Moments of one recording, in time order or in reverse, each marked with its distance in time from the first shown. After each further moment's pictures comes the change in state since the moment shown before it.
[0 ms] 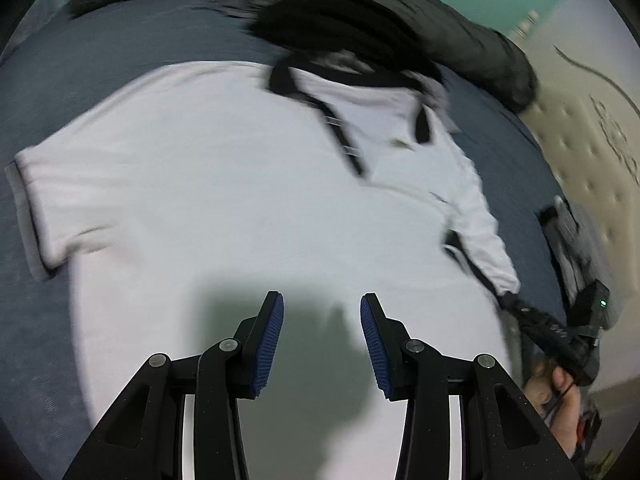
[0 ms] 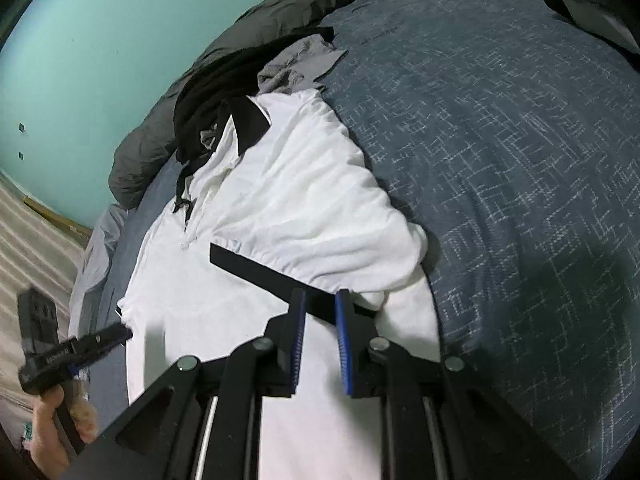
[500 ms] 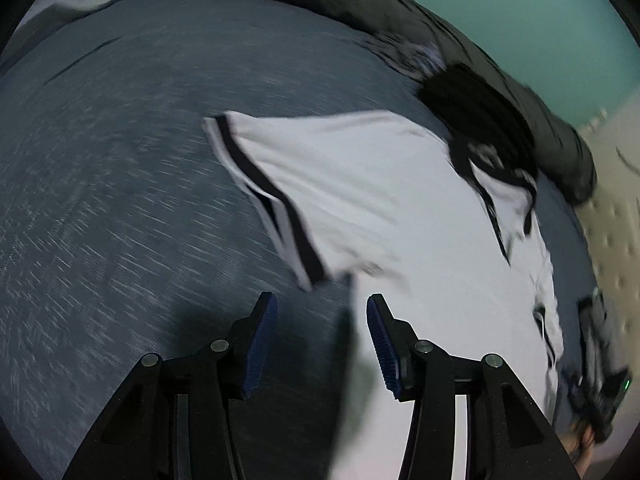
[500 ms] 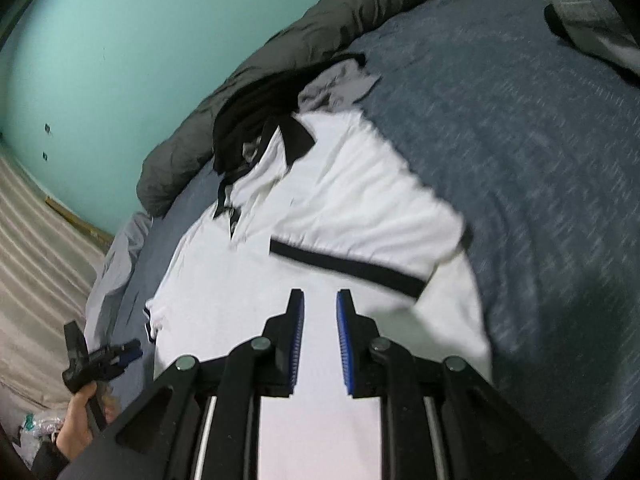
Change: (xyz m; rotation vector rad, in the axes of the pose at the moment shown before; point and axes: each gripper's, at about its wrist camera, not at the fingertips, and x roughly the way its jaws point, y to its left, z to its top) left arm -0.056 0.180 -0.007 -0.266 -0.150 0.107; right arm -0.019 0.037 -0.026 -0.048 -0.059 0.058
